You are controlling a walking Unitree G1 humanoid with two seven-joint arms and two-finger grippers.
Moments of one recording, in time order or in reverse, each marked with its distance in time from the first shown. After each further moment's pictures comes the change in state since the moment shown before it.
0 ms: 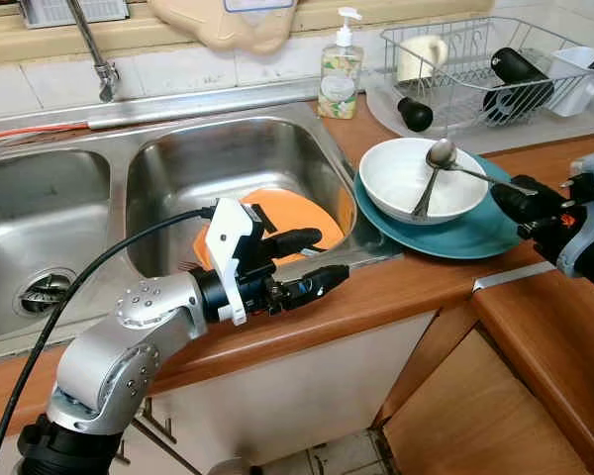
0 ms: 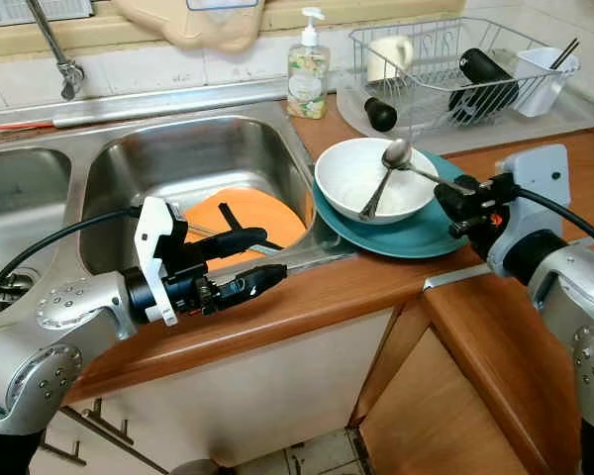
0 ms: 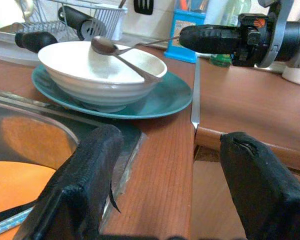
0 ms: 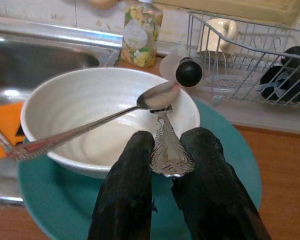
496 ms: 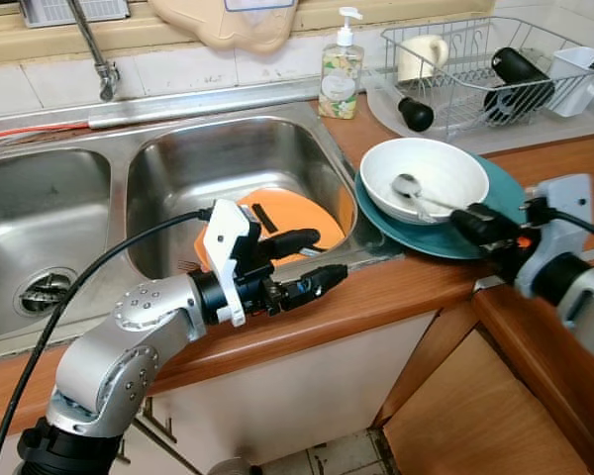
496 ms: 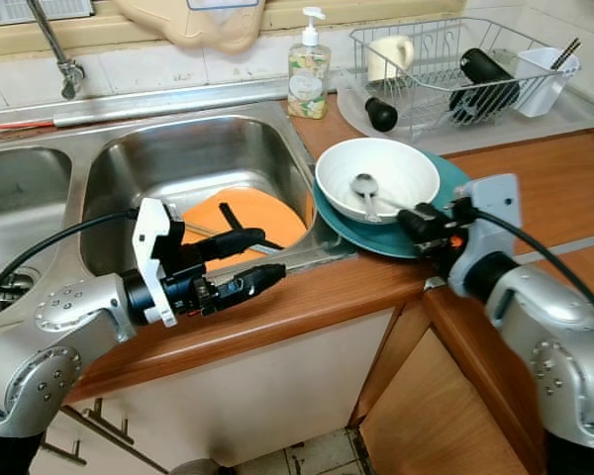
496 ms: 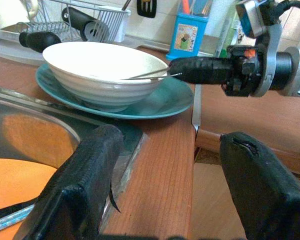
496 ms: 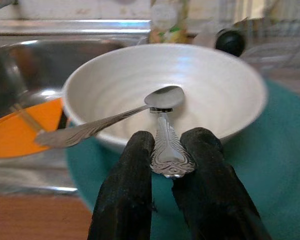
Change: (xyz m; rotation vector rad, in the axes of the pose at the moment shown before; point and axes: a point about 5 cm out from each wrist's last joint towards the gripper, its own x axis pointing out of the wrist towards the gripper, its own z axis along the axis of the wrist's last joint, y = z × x) left arm -0.002 0.000 -0.001 -0.018 -0.014 0.011; right arm 0.007 0.020 -0.022 0.157 0.026 0.064
